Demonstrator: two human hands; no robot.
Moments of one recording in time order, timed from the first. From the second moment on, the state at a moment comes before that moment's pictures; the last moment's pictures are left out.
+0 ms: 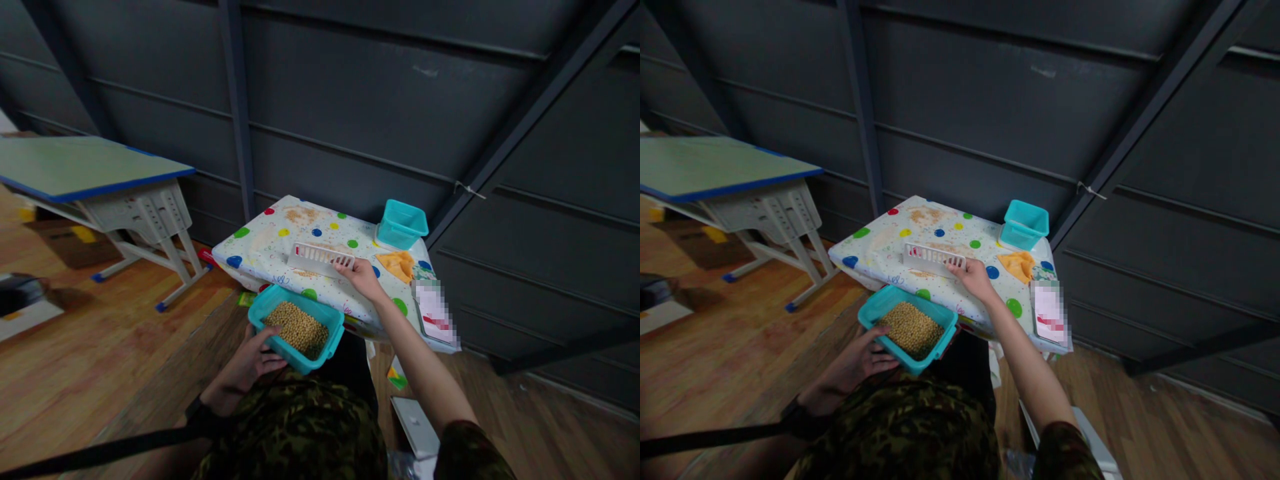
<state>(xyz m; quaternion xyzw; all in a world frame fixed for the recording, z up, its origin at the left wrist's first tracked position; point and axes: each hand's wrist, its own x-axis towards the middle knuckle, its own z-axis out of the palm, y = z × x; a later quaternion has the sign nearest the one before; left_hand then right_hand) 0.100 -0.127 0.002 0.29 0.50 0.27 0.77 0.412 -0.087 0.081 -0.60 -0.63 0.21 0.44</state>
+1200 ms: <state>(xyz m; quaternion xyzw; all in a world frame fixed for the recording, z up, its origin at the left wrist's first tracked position) 0.100 -0.127 0.008 0.28 0.50 0.26 0.77 0.415 -0.088 0.075 -0.57 -0.64 0.26 0.45</state>
